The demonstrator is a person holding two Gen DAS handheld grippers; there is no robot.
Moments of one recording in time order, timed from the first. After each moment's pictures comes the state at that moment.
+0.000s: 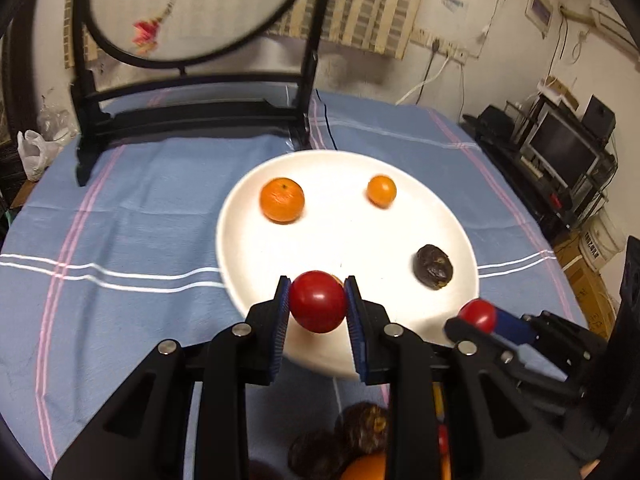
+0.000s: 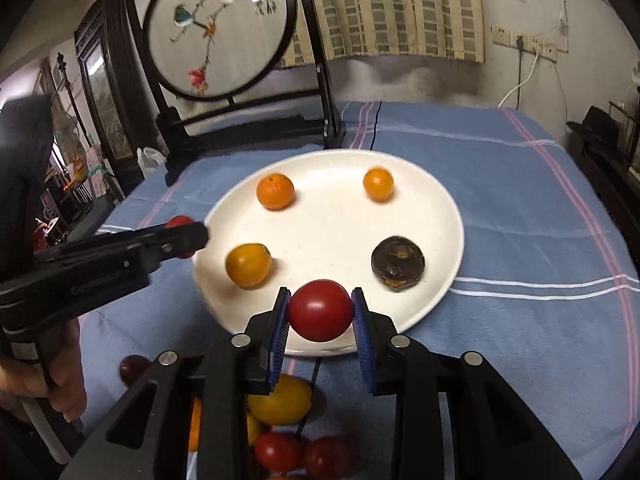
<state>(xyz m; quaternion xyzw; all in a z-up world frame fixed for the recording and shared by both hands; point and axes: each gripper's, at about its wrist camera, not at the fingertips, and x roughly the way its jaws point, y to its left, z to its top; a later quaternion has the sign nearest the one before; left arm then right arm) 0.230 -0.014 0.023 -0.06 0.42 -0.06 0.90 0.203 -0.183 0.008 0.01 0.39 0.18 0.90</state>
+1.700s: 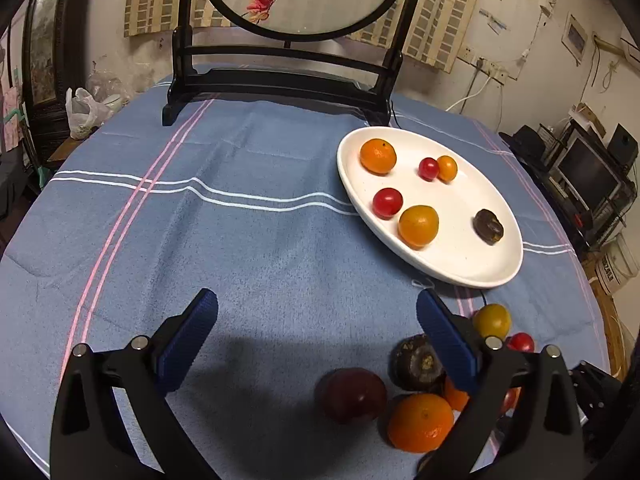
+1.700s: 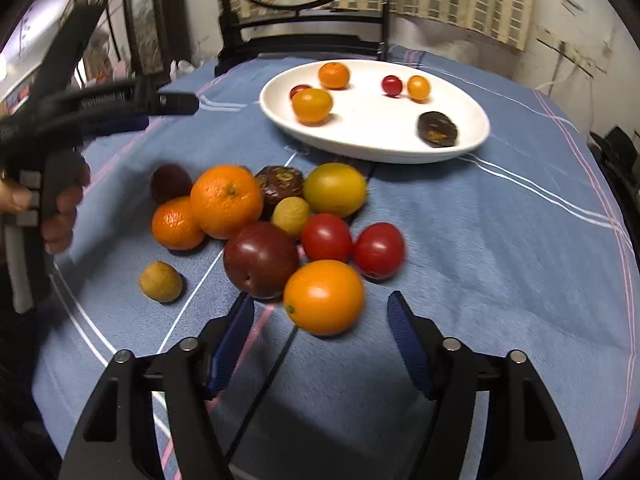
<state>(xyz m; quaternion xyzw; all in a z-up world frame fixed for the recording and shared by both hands) 0.140 0.065 0.000 -0.10 0.41 0.00 0.91 0.092 -0.170 -0.032 -0.10 0.45 0.23 0.86</state>
